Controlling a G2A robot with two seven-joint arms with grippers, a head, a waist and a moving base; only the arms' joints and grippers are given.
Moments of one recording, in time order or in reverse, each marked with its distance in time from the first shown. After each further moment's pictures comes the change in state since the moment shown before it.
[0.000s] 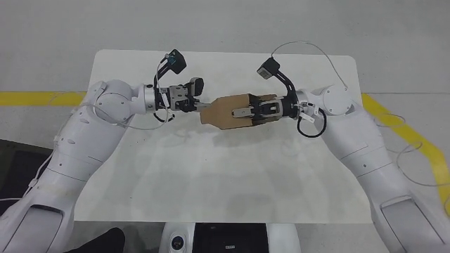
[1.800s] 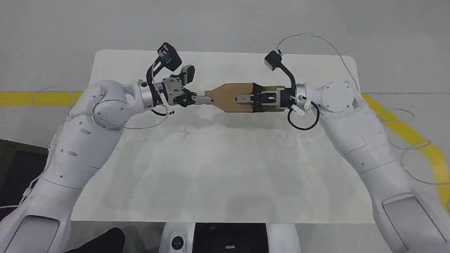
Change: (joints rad) left arm 0.070 0.017 -0.090 -0.114 0.369 0.073 0.242; right arm 0.016 0.005 0.029 0.029 -0.275 0.055 -0.209
